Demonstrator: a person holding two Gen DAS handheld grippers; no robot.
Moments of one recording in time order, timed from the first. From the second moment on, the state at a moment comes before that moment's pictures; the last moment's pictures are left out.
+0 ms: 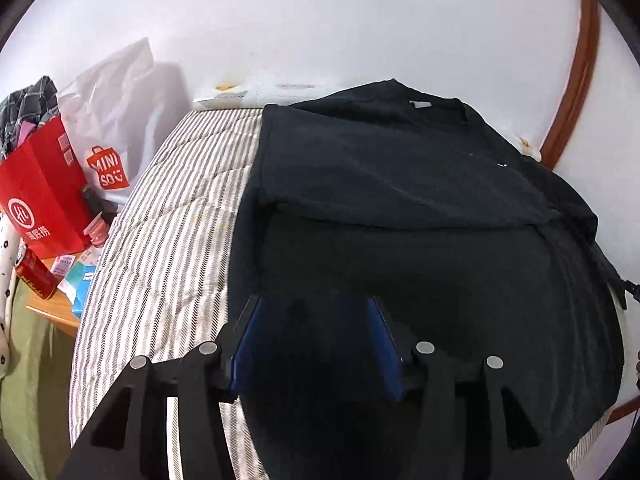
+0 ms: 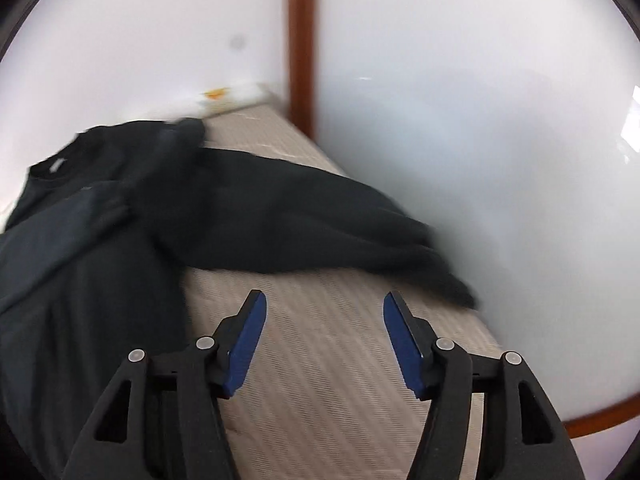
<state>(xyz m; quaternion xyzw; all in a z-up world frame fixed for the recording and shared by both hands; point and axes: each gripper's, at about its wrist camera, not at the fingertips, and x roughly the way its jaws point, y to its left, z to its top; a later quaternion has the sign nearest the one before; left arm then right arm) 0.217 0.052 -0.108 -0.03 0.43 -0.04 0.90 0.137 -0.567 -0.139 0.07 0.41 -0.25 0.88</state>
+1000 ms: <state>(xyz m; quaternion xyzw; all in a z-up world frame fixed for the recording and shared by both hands) 0.204 0.070 -0.143 -0.04 0.46 0.02 0.89 0.201 -0.571 -0.108 -0.02 0.36 -0.20 0.91</state>
